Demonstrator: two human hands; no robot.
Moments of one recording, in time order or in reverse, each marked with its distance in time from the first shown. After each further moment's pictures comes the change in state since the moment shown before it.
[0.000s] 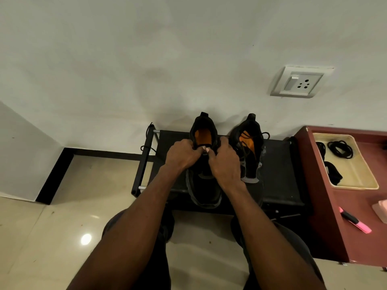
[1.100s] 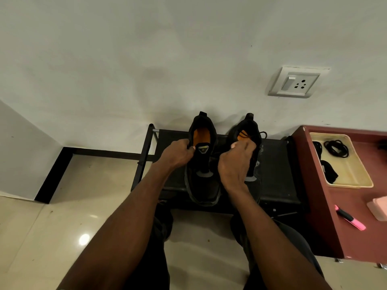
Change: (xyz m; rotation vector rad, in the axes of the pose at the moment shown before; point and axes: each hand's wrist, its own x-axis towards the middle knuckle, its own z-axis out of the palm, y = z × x) left_hand 0.000 -0.015 -0.012 -0.050 -0.139 0.055; right_hand -0.005 0.007 -0.008 0.027 0.318 0.114
